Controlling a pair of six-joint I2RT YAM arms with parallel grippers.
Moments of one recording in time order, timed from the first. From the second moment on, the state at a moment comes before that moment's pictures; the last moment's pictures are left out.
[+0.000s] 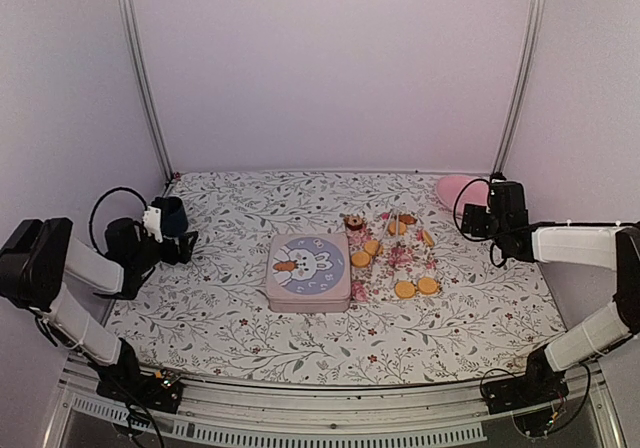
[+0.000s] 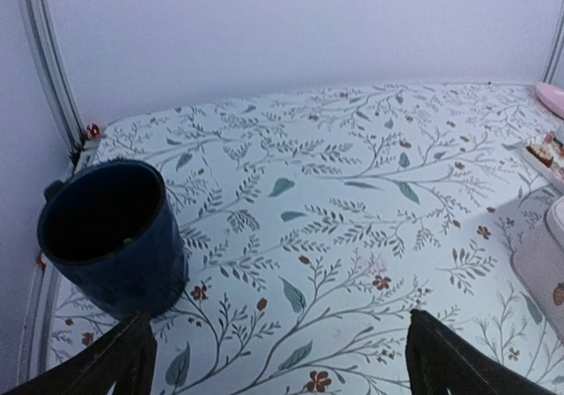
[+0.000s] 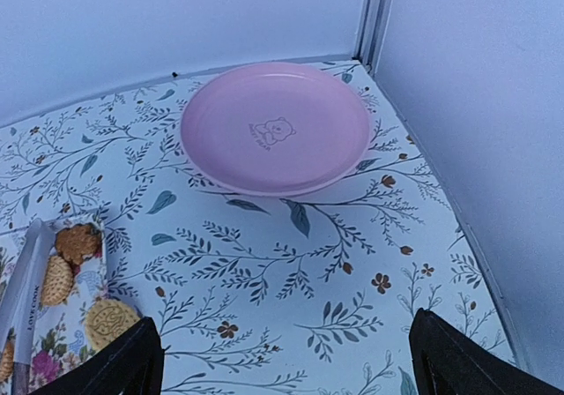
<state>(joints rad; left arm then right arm) 0.08 1.52 0.33 0.84 0.35 0.11 0.27 1.40 0.71 0.12 0.44 0.25</state>
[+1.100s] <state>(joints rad) 0.05 1.57 0.01 1.49 0.26 0.12 0.04 1.53 0.23 1.26 0.20 0.01</state>
